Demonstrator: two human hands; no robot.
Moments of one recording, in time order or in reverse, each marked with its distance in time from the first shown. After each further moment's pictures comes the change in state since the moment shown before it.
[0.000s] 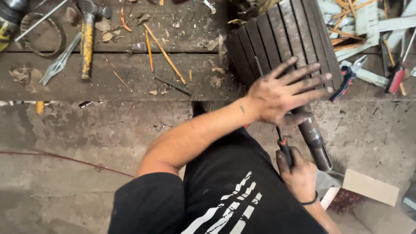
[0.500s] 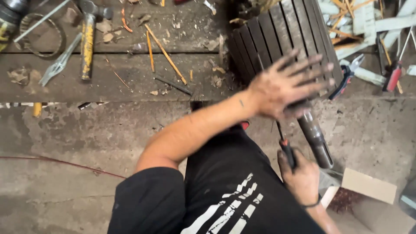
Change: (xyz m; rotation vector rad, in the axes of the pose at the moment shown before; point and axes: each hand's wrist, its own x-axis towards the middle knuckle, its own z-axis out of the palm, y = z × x) left_hand 0.010 -0.009 -0.003 0.067 0.001 -0.025; right_hand -0.006 -0.027 -0.016 -0.017 0.008 0.037
